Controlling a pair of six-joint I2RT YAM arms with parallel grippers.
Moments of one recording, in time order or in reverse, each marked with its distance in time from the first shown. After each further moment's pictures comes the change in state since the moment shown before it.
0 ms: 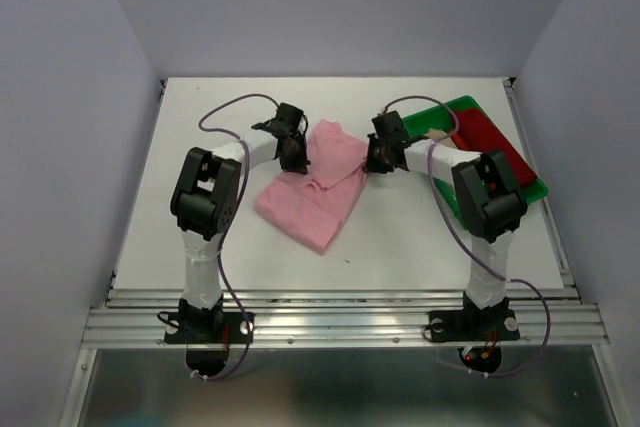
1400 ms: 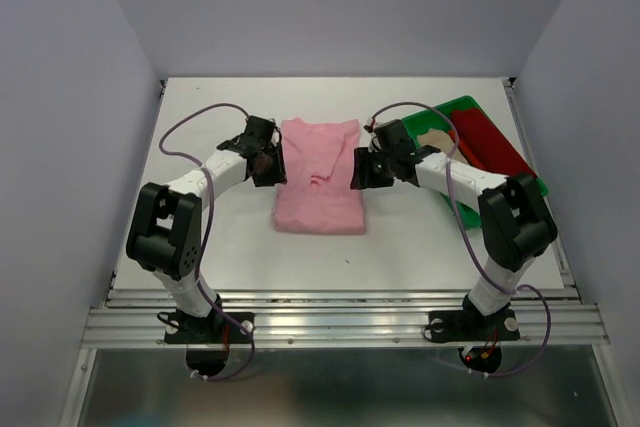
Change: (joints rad) left arm 0.064 -0.400 -0.343 -0.011 -0.079 0.028; right arm 0.072 -0.206 -0.102 -0.071 -0.229 -0.183
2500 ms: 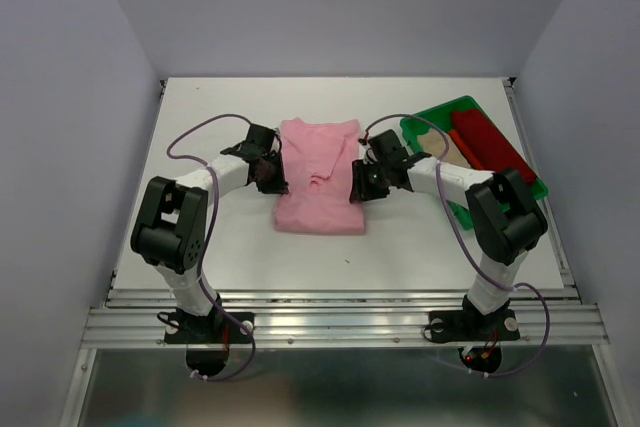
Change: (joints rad) left arm 0.006 0.055 -0.066 0.085 0.114 -0.012; right arm 0.027 0.064 -0.031 0.016 -0.061 0.011
